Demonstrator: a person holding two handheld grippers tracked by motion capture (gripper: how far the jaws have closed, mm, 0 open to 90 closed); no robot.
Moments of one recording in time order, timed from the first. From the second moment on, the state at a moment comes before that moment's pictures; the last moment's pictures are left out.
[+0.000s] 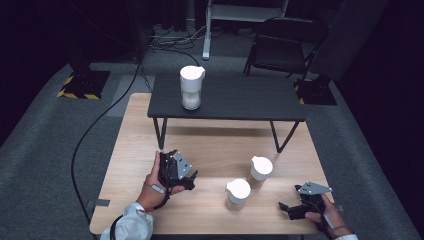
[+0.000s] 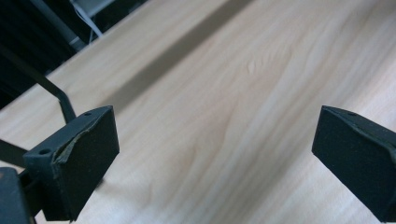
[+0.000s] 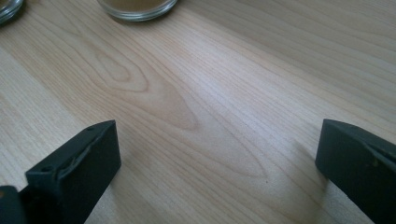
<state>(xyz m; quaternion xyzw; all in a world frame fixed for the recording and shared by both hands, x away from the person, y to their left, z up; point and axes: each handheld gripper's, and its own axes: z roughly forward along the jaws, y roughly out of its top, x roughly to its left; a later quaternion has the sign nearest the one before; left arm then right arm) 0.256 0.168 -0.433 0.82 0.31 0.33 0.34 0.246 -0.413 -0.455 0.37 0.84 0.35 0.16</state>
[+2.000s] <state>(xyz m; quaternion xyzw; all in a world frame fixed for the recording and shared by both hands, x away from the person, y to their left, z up) 0.274 0.243 -0.452 0.84 0.40 0.16 0.34 0.246 -0.414 -0.455 0.37 0.84 0.36 0.16</state>
